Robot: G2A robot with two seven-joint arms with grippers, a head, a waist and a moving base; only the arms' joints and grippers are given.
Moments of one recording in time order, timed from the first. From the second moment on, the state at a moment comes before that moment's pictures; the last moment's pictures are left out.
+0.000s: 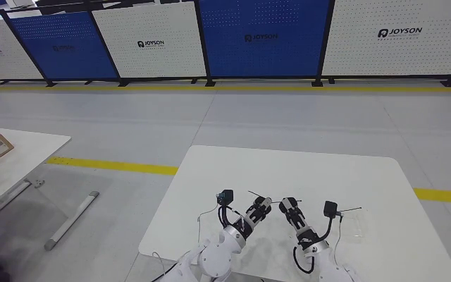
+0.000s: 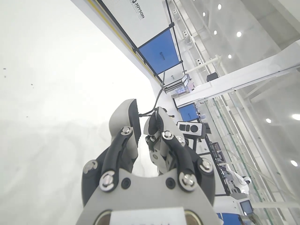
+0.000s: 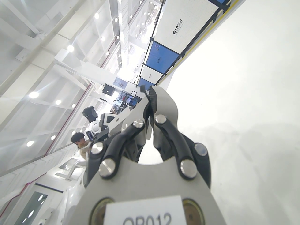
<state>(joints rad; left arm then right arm) 1.48 -1.28 -1.00 -1.66 0.15 0.01 0.03 -1.44 -1.30 1.03 -1.48 -0.15 -0.27 0.00</state>
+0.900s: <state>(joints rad) 1.48 -1.29 -1.01 -1.66 0.15 0.02 0.03 -1.45 -1.31 1.04 -1.49 -0.19 -0.26 0.00</state>
